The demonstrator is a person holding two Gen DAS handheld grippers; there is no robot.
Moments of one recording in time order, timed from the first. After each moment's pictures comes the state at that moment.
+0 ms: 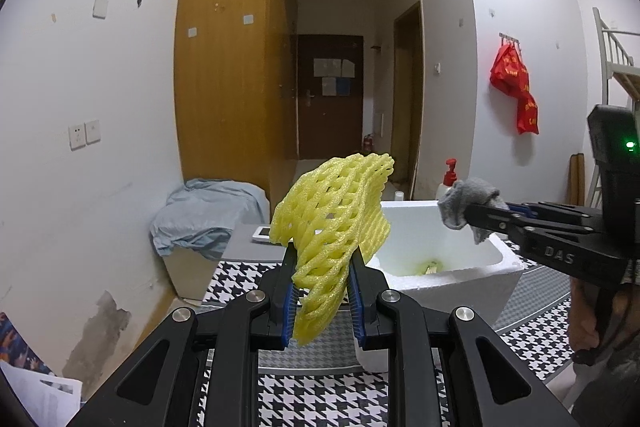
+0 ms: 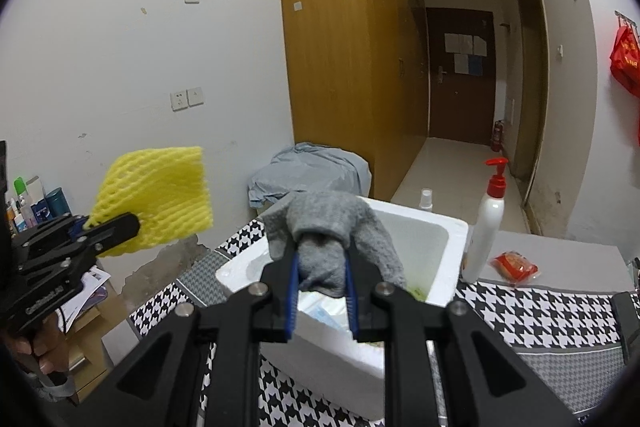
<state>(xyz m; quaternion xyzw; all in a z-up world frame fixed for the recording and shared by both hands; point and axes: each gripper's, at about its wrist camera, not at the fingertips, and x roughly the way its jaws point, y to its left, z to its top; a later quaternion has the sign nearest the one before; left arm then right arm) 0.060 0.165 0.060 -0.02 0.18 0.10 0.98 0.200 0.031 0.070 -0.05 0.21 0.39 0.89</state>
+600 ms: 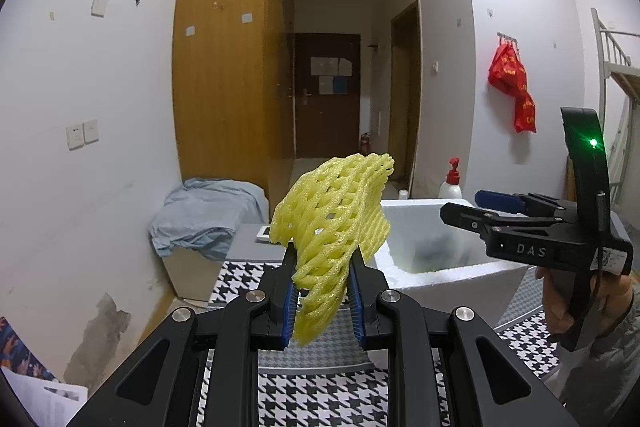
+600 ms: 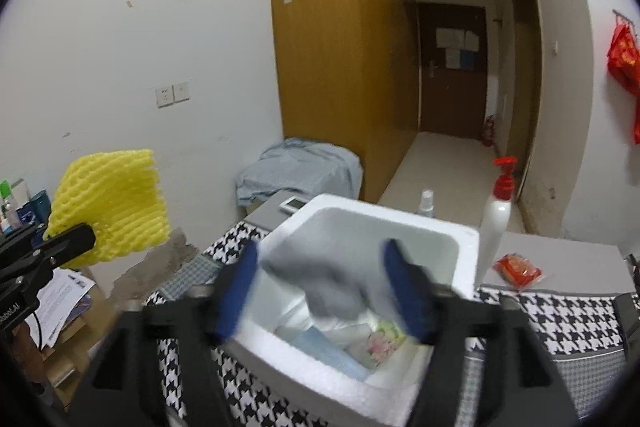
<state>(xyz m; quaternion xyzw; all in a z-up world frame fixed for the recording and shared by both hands) 0.059 0.174 0.061 -0.02 0.18 0.09 0.98 0.217 0.050 0.066 -0.05 0.21 0.37 0.90</state>
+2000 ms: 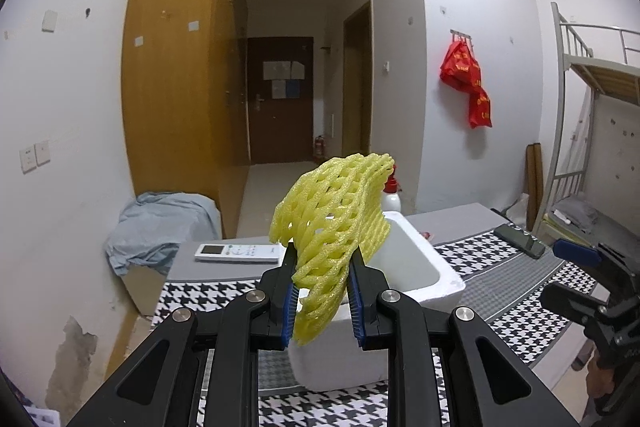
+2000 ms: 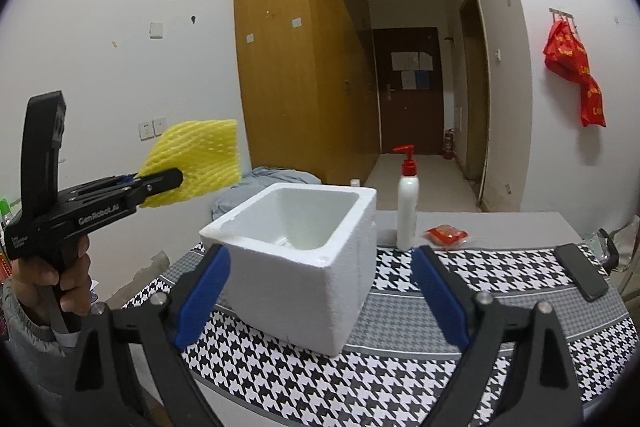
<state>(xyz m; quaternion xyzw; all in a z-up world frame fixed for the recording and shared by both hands) 0.086 0.138 0.073 0.00 0.18 0.01 0.98 0.131 -0.069 0.061 -0.01 0.17 0.31 0.94</state>
